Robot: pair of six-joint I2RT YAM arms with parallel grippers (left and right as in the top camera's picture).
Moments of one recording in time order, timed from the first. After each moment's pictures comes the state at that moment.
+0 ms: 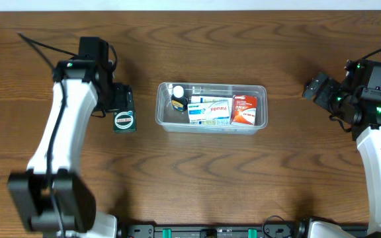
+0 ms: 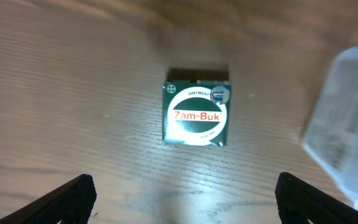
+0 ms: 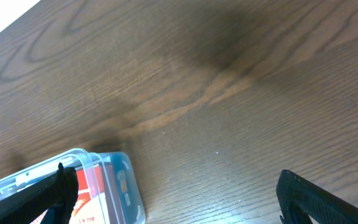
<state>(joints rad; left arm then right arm) -0.01 1.71 1.40 -1.13 -0.04 -0.13 -0.18 1.34 1.10 -0.69 -0.14 0.41</state>
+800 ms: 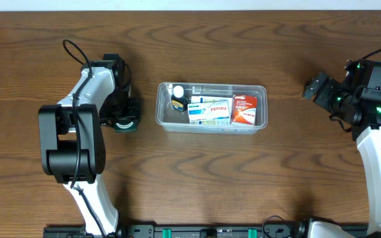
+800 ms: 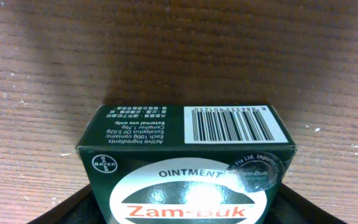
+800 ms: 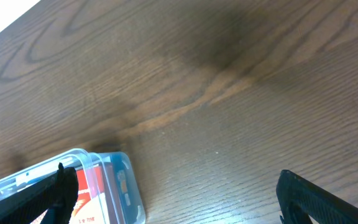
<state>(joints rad) 0.00 2.06 1.40 -1.07 0.02 -0.08 -0.18 1.34 1.10 -0.69 -0.14 0.41</state>
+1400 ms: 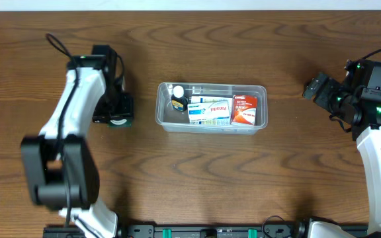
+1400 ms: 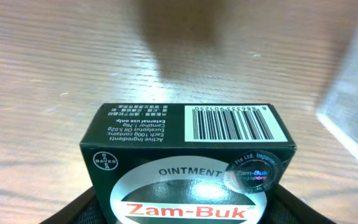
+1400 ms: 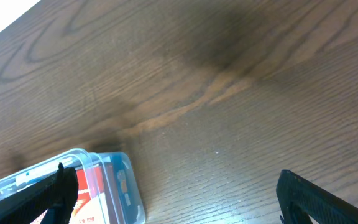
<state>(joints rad) -0.01 1.79 1.42 -1.22 0.02 -0.09 -0.18 1.34 1.10 -0.69 -0.14 0.41</state>
